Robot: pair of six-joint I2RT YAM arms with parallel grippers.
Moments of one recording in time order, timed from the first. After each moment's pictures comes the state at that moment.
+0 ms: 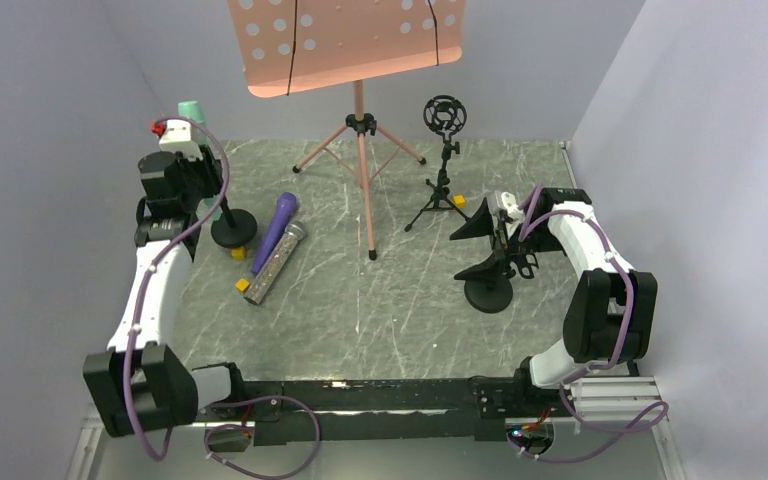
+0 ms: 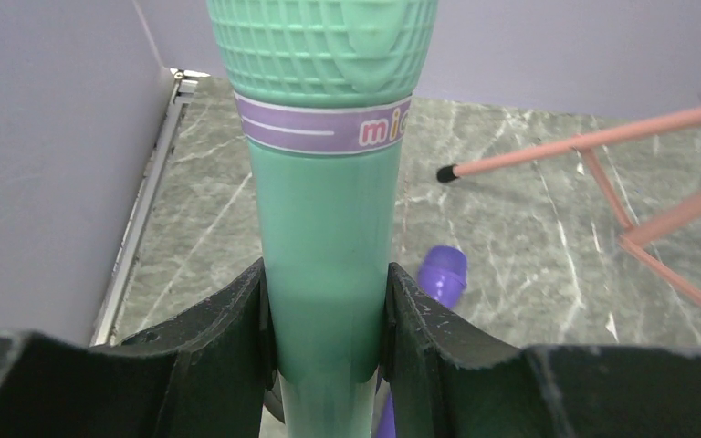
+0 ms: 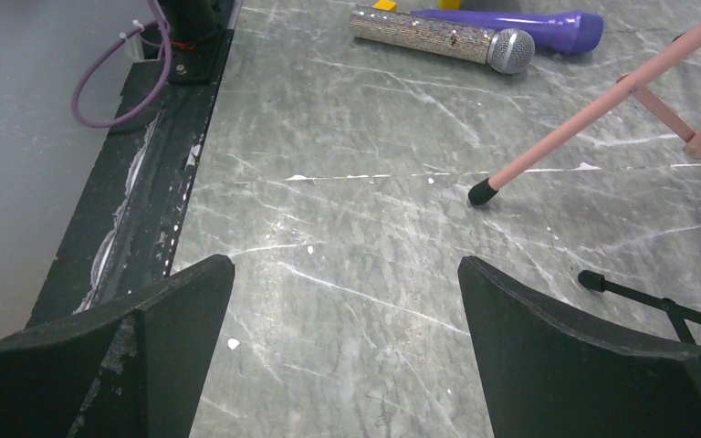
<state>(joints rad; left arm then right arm) 0.14 1.17 1.01 -0.05 0.08 -0.05 -0.04 1.54 1.17 -1.50 -1.42 -1.81</state>
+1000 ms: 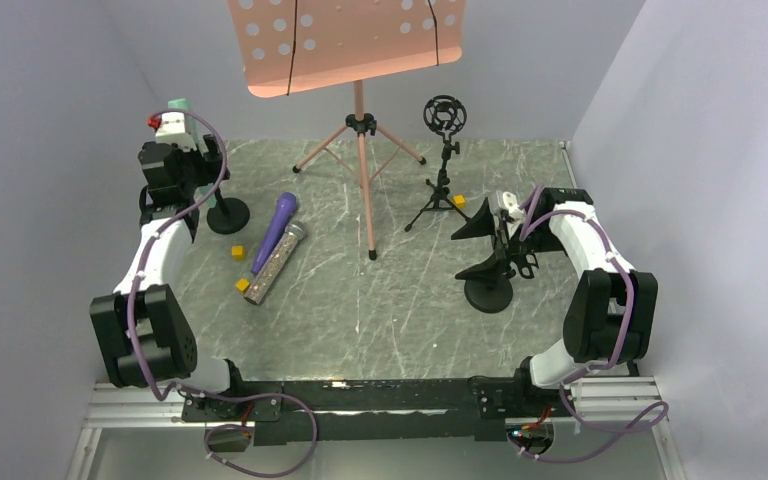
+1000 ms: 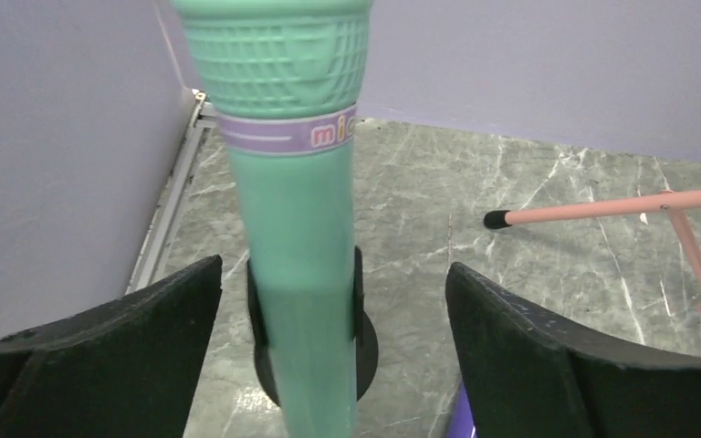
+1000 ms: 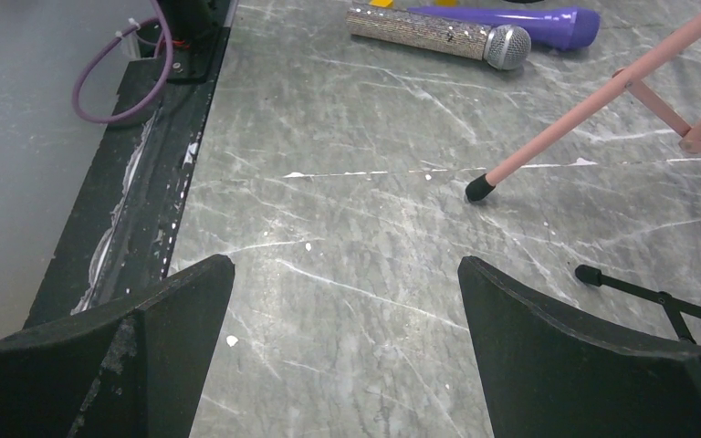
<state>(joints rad) 0.22 1.46 1.07 0.20 0.11 -0.04 -0.05 1.54 1.17 -1.50 -1.41 -1.81</state>
